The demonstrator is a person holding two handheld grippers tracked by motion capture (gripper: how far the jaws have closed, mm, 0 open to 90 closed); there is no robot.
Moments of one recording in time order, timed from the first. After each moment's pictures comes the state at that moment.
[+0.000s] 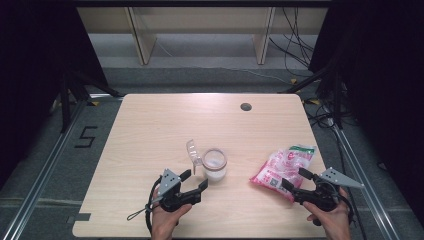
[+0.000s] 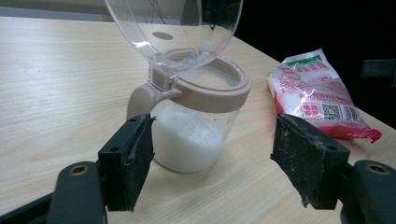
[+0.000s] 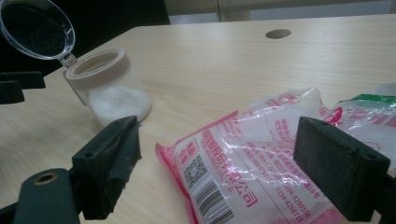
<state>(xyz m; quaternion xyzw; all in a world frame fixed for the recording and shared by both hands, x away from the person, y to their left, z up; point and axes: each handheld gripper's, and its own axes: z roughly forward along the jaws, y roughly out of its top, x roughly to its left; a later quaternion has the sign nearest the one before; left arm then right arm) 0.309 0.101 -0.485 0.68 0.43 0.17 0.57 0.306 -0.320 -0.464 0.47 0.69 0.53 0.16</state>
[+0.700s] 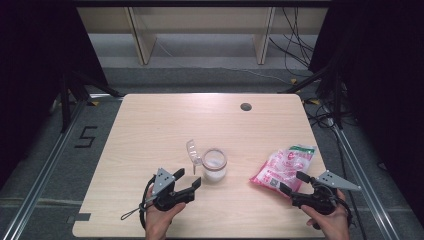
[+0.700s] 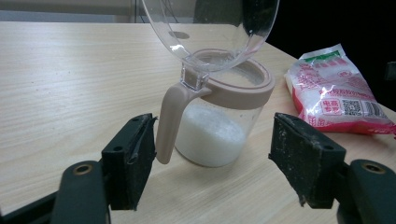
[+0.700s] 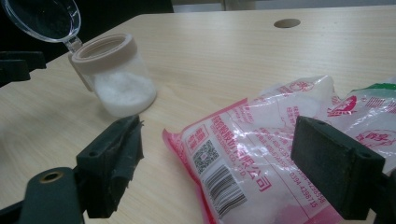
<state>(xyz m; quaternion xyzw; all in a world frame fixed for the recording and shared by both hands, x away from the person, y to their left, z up) 0.309 0.115 -0.483 0.69 0.43 0.20 0.55 0.303 -0.317 -0.469 0.44 0.71 0.52 0.17</state>
